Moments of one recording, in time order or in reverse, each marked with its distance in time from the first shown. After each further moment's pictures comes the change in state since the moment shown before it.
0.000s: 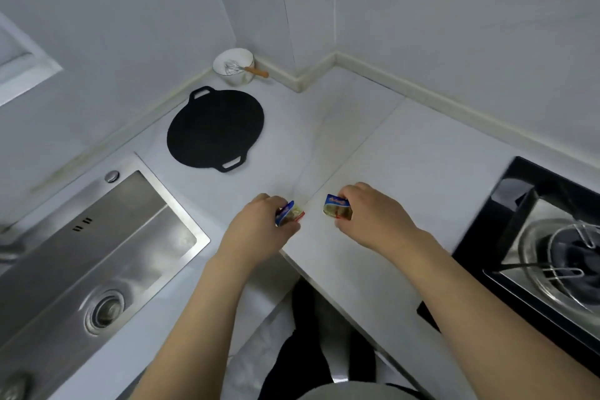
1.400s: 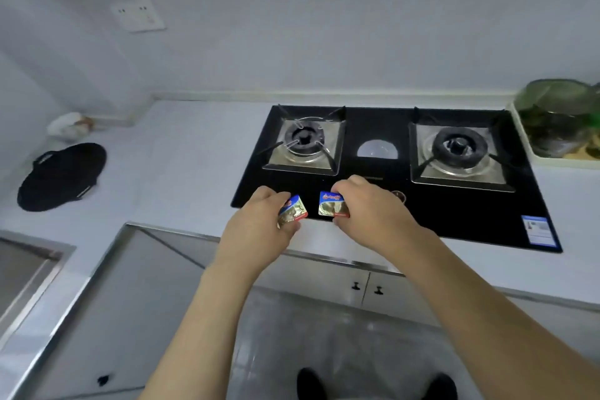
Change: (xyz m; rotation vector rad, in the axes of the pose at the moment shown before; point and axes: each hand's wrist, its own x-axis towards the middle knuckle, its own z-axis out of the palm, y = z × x) left_hand -0.350 0.261 0.157 0.168 -0.036 0.608; right_hand -0.501 0.159 -0.002 -0.010 0.372 0.333
